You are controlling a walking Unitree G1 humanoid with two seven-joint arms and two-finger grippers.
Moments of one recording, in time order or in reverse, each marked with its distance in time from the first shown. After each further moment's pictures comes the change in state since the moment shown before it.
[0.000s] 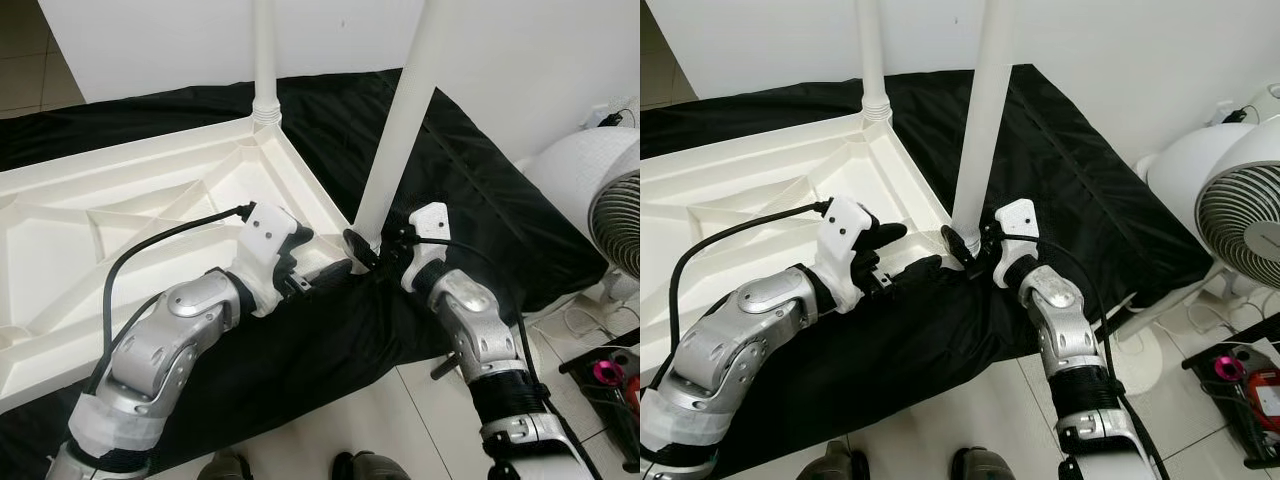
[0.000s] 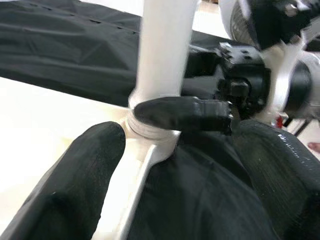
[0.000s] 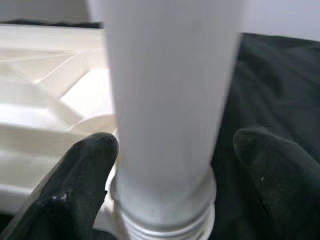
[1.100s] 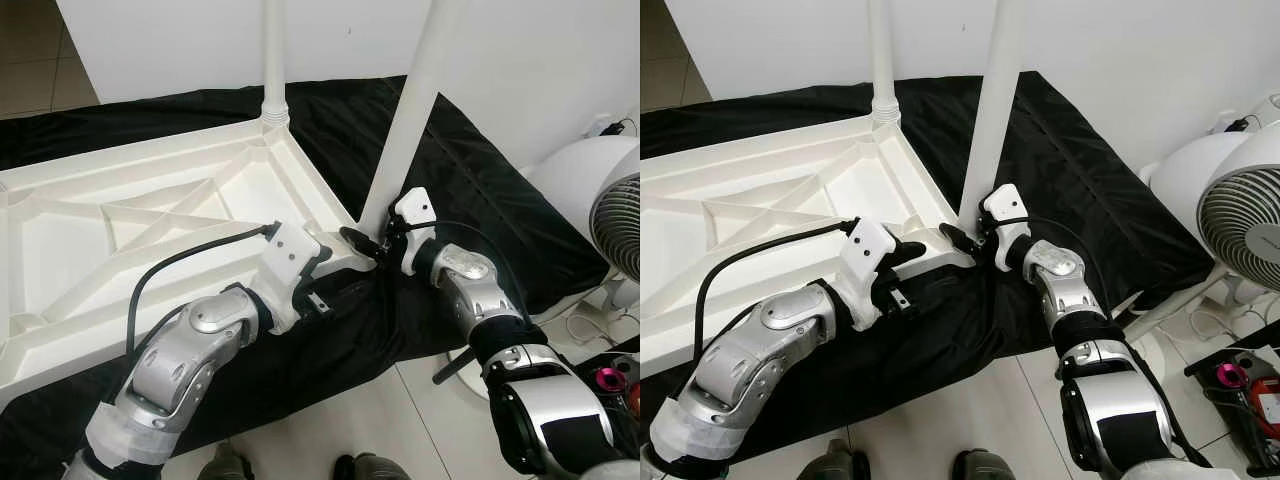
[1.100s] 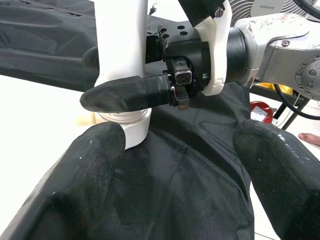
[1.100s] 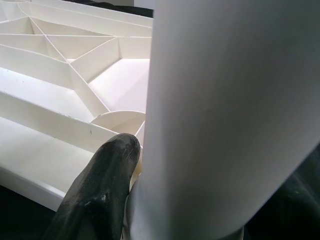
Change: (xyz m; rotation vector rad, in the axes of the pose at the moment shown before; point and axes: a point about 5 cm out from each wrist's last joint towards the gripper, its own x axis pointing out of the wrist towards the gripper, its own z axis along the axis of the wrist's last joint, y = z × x) left arm 0.010 -0.016 -0.007 -0.001 0.015 -0.051; right arm 0.024 -0.022 -0.007 -0.084 0.048 0.151
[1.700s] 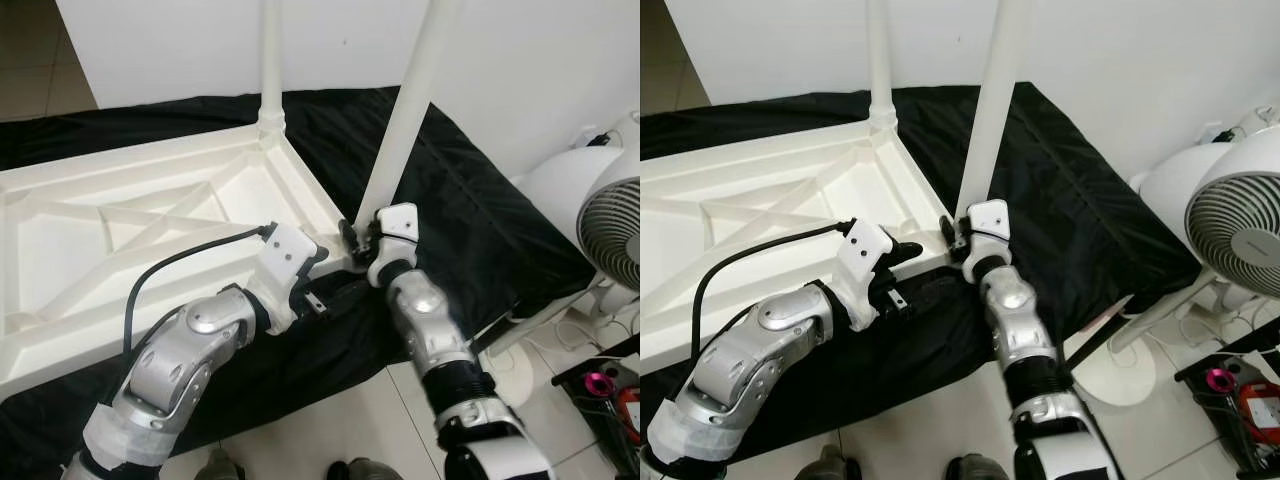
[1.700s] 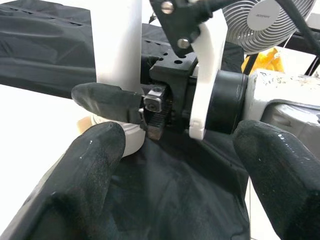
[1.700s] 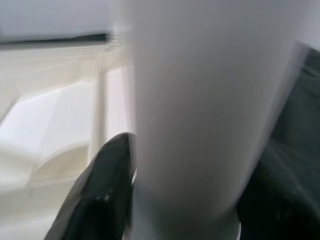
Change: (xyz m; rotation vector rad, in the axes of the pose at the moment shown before) left arm -0.002 0.002 -0.001 -0.004 0.001 0.014; right arm 0.017 0.058 -0.001 0.239 -0.035 -0.587
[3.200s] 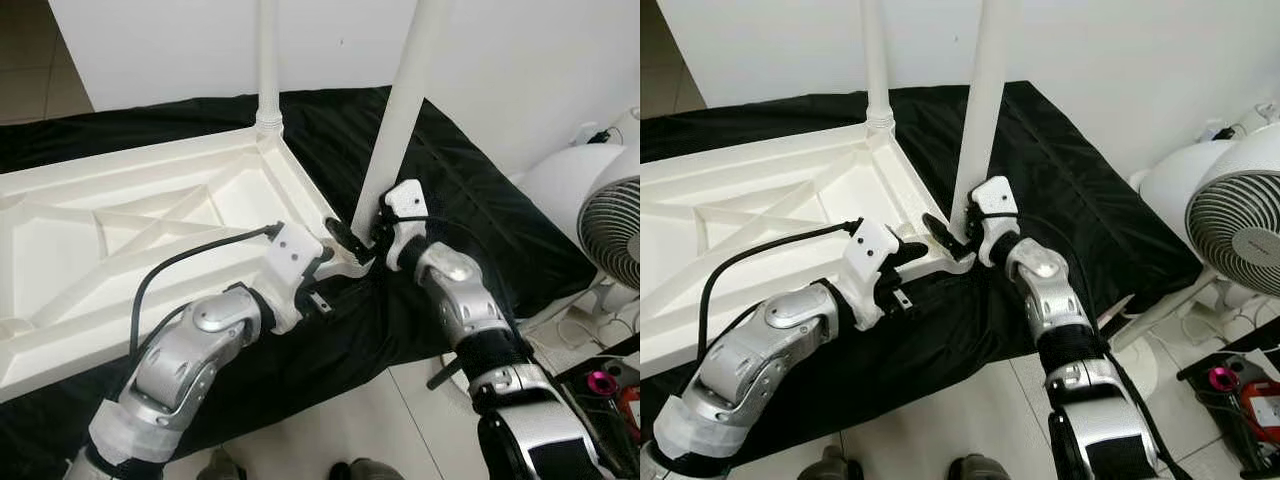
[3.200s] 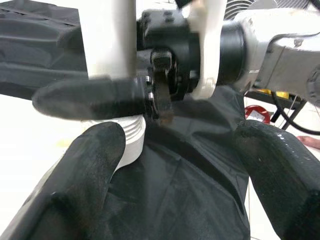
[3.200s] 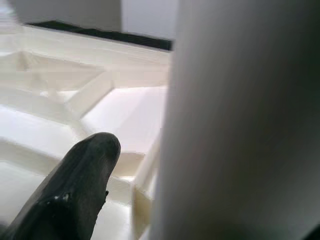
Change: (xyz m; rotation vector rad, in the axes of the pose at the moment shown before) left arm 0.006 -0.004 0.001 0.003 -0.005 -0.024; right arm 0.016 -0.031 0.025 -0.182 -0.003 0.539
